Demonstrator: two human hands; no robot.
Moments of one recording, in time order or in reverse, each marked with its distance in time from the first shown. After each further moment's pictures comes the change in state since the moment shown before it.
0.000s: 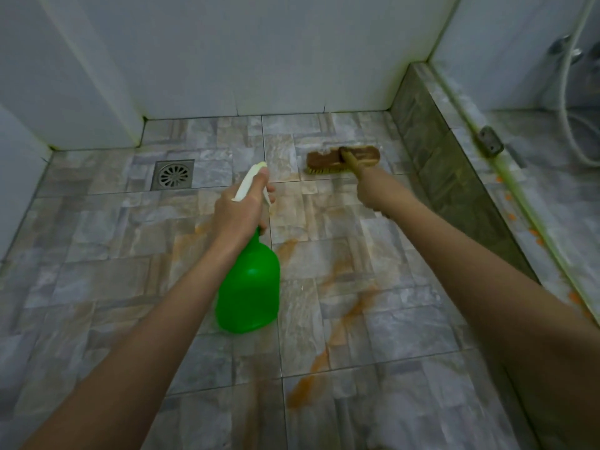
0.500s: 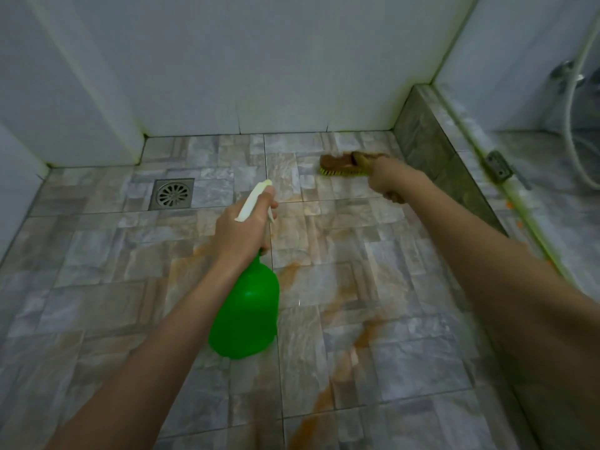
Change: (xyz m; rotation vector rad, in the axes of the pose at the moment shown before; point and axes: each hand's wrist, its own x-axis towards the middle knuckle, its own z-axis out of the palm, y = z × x) left_hand 0.014 0.004 0.002 0.025 -0.010 0.036; right_hand 0.061 0.006 -0.038 0.010 -0.048 0.152
